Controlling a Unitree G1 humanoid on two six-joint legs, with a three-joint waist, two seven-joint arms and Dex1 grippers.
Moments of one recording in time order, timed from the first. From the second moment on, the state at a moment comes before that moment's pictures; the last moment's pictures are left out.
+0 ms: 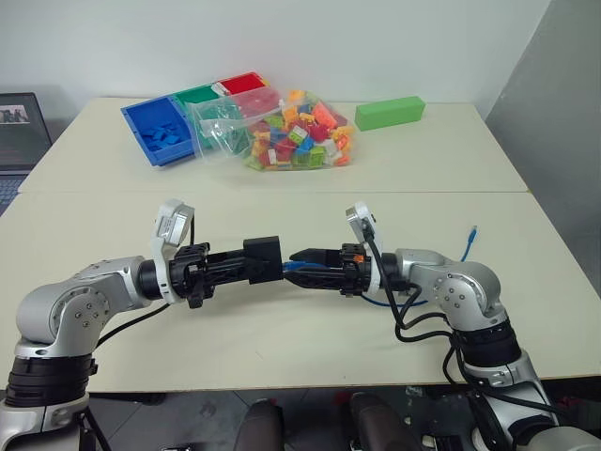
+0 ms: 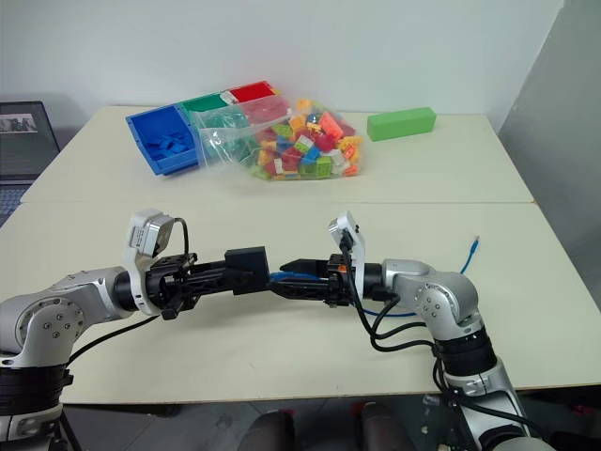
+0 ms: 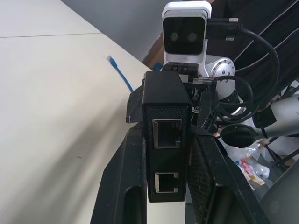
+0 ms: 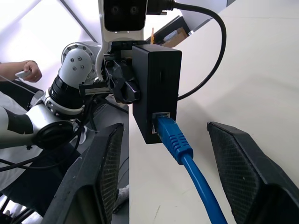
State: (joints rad) left arm -0.31 0.80 0.20 -0.15 -0.98 0.93 -1.15; right arm -0.57 -0.25 0.16 -0.17 0.77 0.97 0.82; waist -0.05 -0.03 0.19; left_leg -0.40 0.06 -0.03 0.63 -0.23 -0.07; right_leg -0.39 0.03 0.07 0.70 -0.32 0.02
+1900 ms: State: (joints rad) left arm -0.26 0.80 0.24 -0.15 -0.93 0.89 -1.09; right arm -0.76 -0.35 0.03 0.68 0.24 0.21 0.47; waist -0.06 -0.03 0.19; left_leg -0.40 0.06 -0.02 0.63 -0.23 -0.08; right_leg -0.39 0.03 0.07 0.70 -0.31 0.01
